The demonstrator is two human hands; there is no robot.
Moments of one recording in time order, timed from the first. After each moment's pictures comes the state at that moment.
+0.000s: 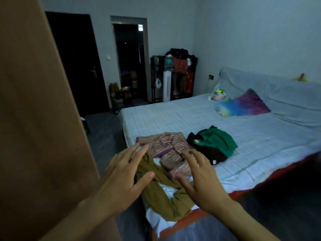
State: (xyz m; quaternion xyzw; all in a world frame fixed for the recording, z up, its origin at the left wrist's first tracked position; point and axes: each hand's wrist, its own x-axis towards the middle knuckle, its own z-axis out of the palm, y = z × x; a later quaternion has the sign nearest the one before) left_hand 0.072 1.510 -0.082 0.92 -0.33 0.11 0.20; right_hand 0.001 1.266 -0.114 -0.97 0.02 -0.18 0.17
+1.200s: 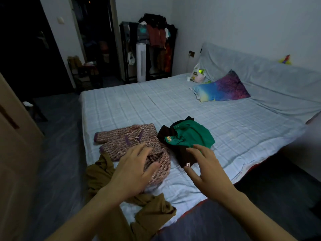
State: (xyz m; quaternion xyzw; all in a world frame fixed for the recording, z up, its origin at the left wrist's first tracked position) left_hand 0.292 1.216 -0.178 0.91 -0.35 0.01 0.24; right_hand 0.170 0.990 -0.169 -0.97 0.07 -0.15 0.18
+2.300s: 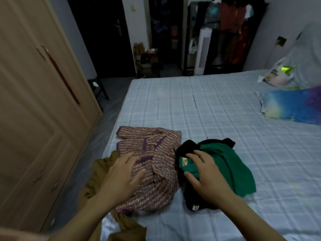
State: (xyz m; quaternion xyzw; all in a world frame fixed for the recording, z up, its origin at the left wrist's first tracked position) left_hand 0.412 1.042 -0.221 0.97 -0.09 0.00 0.21; right_hand 0.414 0.749 -0.229 -0.96 -0.12 -0.01 0.26
